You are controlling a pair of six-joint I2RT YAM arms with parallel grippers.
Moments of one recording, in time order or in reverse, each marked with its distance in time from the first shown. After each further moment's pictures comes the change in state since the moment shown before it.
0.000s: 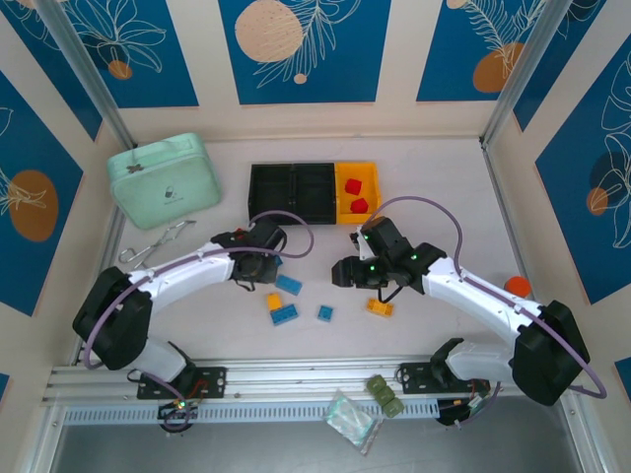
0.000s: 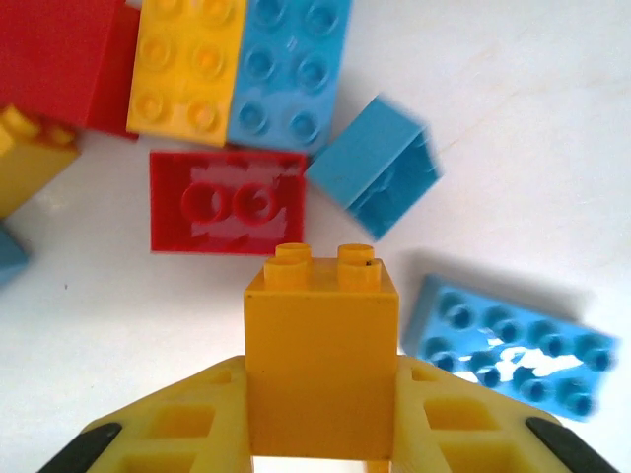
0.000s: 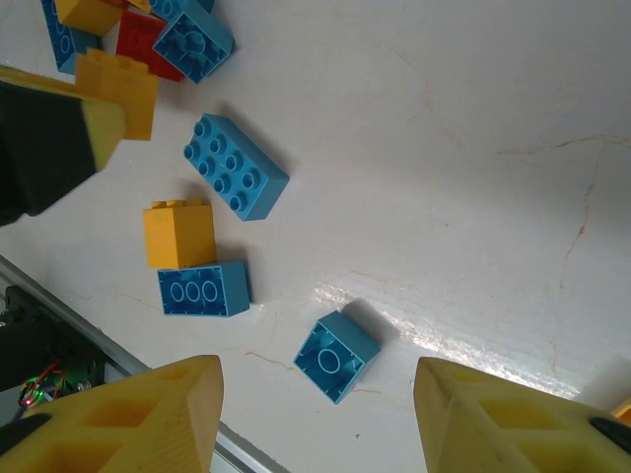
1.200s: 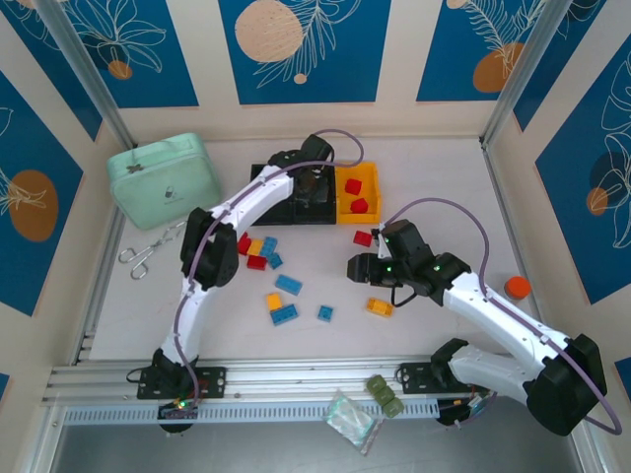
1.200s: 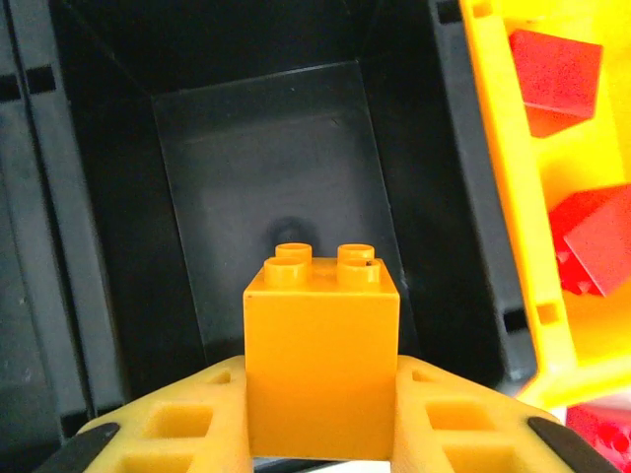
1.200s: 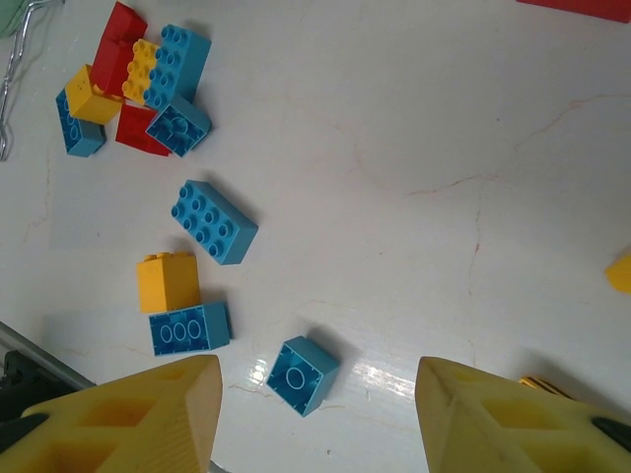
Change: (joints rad) left arm 0.077 0.834 1.200 -0.213 0.058 0.134; right arm -0.068 -0.177 -0.059 -0.024 0.095 0.034
